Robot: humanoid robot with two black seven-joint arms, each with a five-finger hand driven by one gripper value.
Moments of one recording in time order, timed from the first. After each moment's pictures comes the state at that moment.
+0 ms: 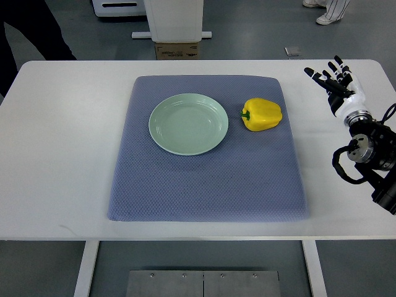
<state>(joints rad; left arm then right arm) -0.02 0.00 -0.18 -0.21 0.04 0.16 0.02 0.85 -0.25 0.55 0.60 0.01 -0.07 0.39</state>
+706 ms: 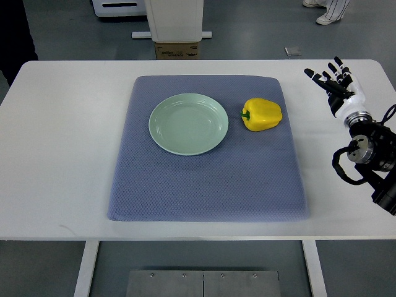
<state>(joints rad) -0.02 0.00 -0.18 -0.21 0.04 0.16 0.02 0.85 -0.25 0.55 0.60 0.01 -0.07 0.39</state>
